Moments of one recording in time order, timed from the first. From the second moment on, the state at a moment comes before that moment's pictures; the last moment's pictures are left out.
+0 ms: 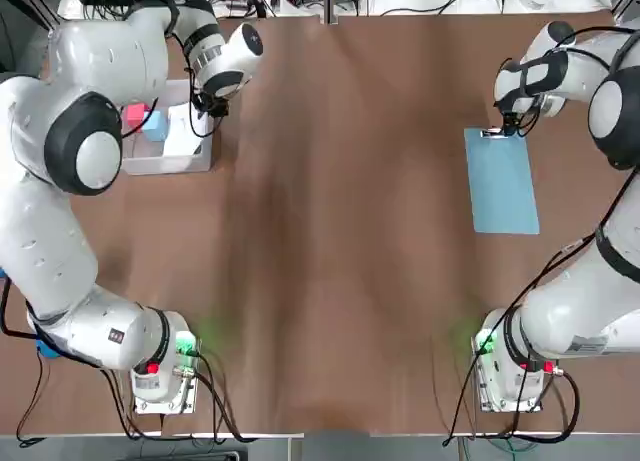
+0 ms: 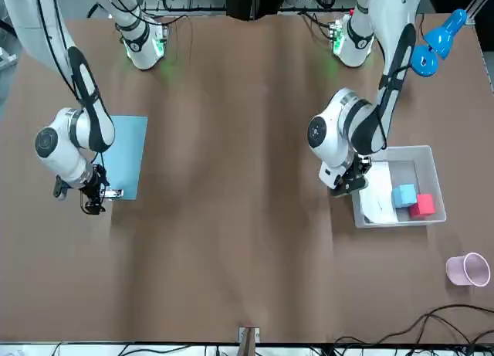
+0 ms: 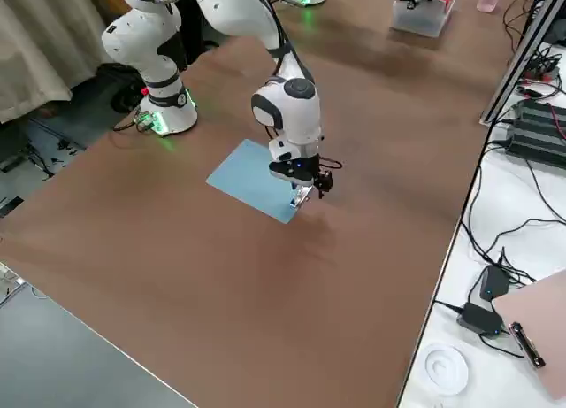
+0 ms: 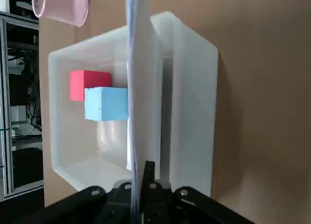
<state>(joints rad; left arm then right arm) -0.31 0.39 -0.15 -1.97 0.78 1.91 -0.93 0.00 0.44 -0.14 -2.18 0.08 2.72 1.37</state>
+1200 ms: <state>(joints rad) -0.17 0.24 -0.14 -1.51 0.31 1.60 -0.87 0.00 0.48 -0.13 -2.19 0.11 2.71 1.37</state>
